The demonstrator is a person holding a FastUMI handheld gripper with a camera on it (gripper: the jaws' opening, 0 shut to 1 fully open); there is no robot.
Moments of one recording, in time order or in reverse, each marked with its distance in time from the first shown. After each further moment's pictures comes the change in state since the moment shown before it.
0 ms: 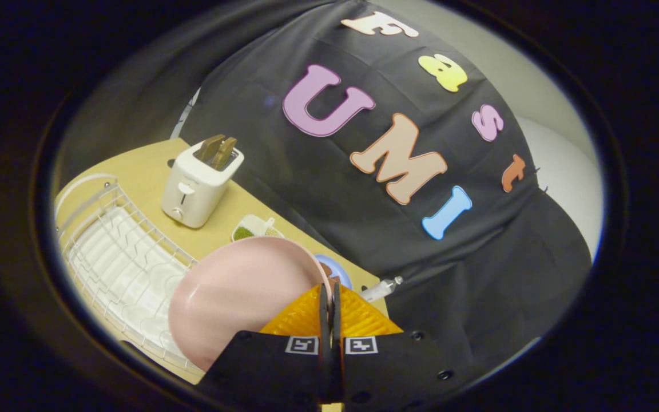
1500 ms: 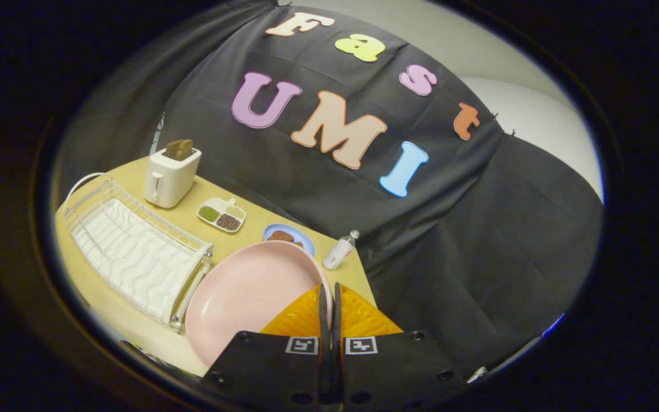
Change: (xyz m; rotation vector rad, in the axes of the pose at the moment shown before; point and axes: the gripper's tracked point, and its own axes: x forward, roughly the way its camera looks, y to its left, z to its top) arm -0.065 -0.156 -0.170 0.220 0.031 -0.006
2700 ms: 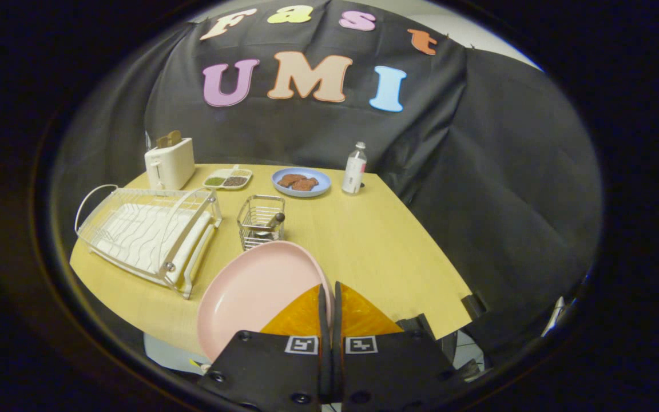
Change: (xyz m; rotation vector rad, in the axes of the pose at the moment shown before) arm 0.011 0.023 -0.186 0.365 0.202 0.134
